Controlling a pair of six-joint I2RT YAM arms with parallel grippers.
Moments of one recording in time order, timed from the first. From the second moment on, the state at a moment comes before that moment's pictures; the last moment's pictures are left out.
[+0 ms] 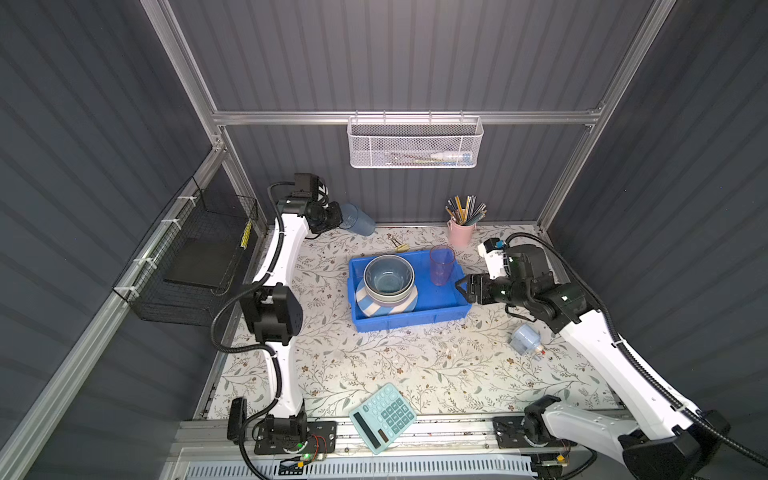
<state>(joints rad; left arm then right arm) -0.12 2.06 2.21 -0.95 0.26 -0.36 0.45 1.15 1.19 -0.73 -0.19 0.31</state>
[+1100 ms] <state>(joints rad) -0.72 1.59 1.82 -0.89 -0.35 -0.37 0.70 1.53 1.74 -0.67 -0.14 0.33</state>
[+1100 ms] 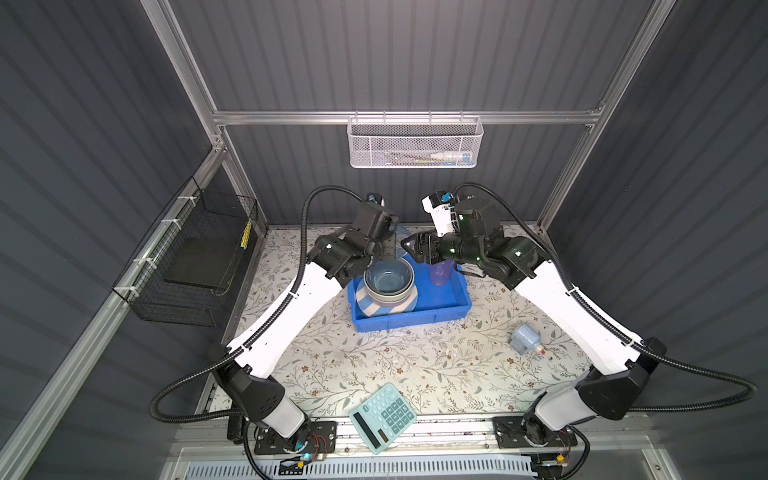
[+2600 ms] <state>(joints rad) -0.81 1.60 1.82 -0.79 -0.32 -0.36 0.73 1.66 1.82 -0.83 0.28 0.30</state>
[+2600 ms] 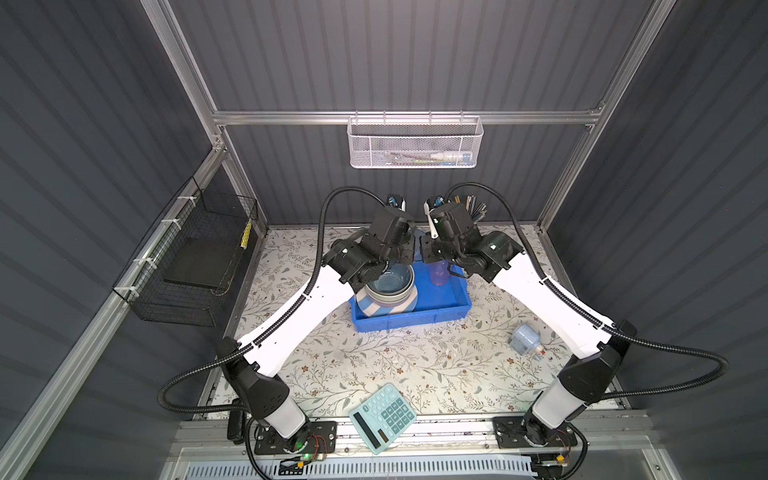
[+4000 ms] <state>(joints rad) -0.57 1.22 1.46 -0.81 -0.24 -0.26 0.52 1.39 1.44 -0.99 0.15 0.28</state>
